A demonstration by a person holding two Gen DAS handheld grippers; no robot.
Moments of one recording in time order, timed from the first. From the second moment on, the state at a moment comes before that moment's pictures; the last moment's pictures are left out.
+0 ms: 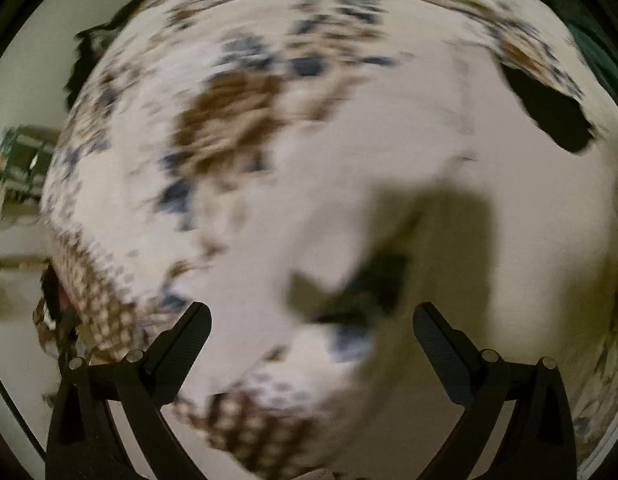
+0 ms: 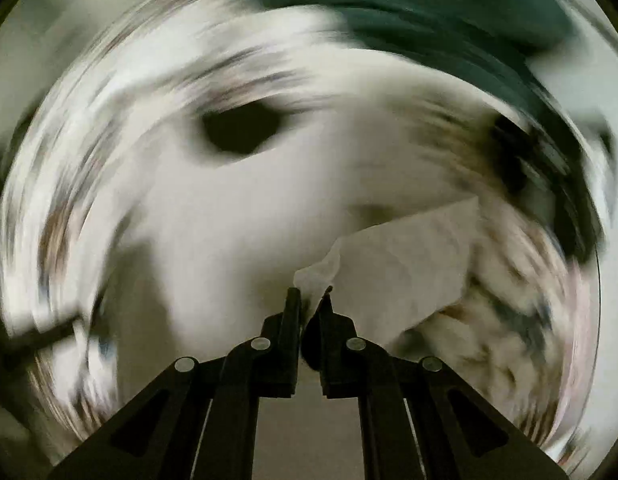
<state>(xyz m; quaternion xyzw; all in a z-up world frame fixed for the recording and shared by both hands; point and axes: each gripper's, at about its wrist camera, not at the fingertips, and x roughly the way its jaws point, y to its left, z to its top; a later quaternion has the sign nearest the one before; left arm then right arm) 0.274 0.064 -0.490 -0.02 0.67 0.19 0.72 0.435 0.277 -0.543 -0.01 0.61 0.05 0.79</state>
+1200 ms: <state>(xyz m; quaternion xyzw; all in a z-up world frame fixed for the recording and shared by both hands) 0.111 0.238 -0.604 -0.45 0.64 0.30 0.54 0.374 0.257 -0.640 0.03 0.74 0.05 0.67</state>
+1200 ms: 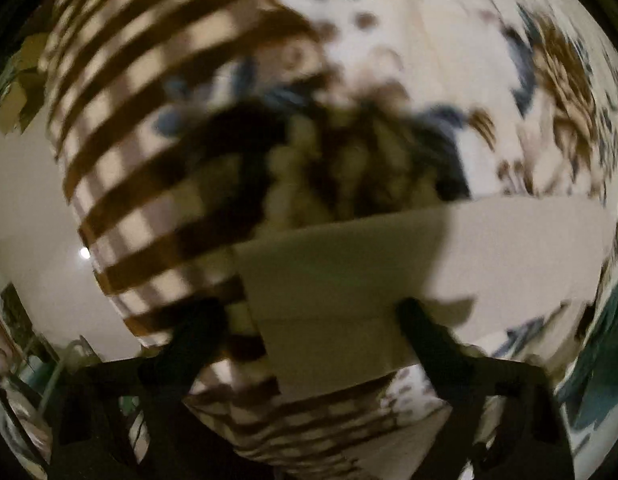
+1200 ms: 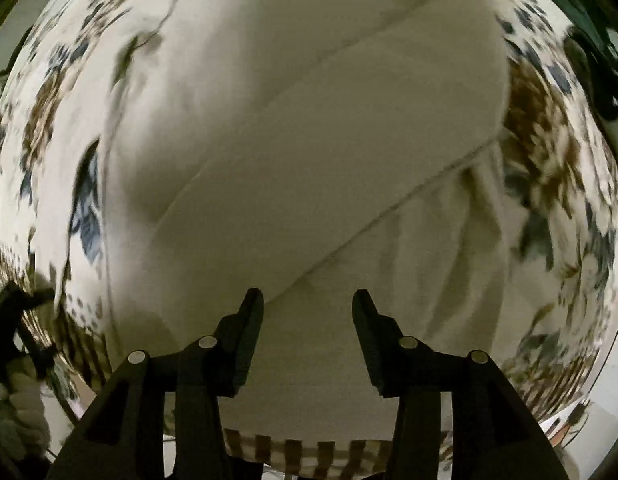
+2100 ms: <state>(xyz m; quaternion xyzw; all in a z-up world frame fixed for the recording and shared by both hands) 0.186 -0.185 -0.486 0.01 0.64 -0.19 0.74 0.219 -0.075 -0.640 0.09 0.74 -0.09 0.66</state>
